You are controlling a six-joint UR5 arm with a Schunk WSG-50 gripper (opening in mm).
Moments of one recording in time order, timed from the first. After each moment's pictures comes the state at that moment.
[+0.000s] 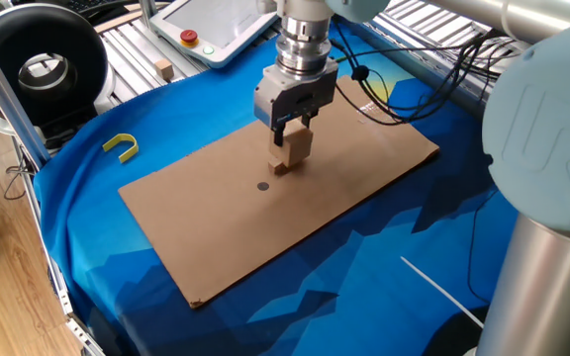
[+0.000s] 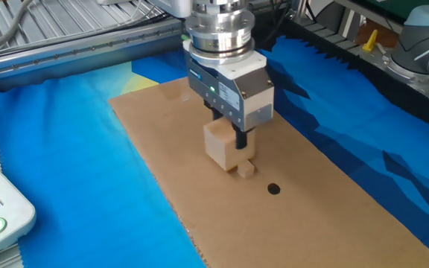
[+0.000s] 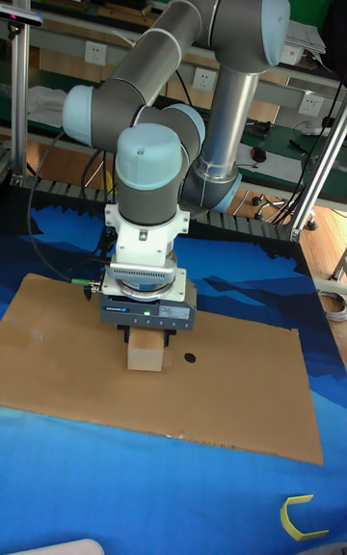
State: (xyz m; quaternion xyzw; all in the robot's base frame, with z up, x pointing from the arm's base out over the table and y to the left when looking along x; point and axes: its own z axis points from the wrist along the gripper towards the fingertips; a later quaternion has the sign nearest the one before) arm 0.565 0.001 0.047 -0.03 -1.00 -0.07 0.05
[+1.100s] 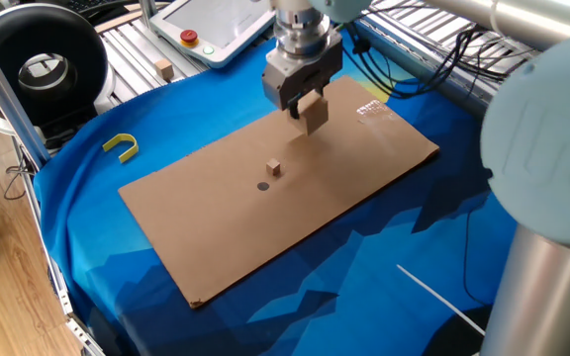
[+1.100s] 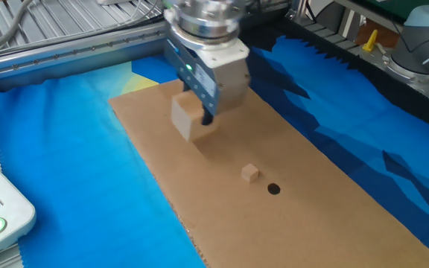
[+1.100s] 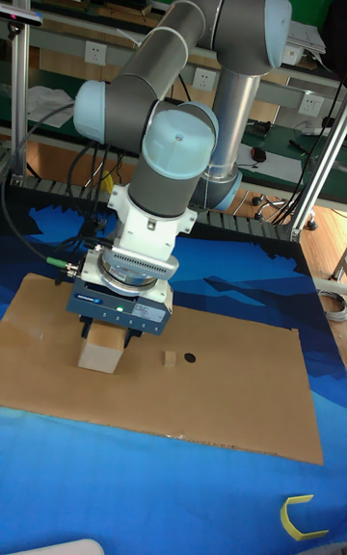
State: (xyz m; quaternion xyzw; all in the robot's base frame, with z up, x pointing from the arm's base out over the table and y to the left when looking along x) arm 0.598 -0.079 0.071 -0.01 -1.00 0.07 0.02
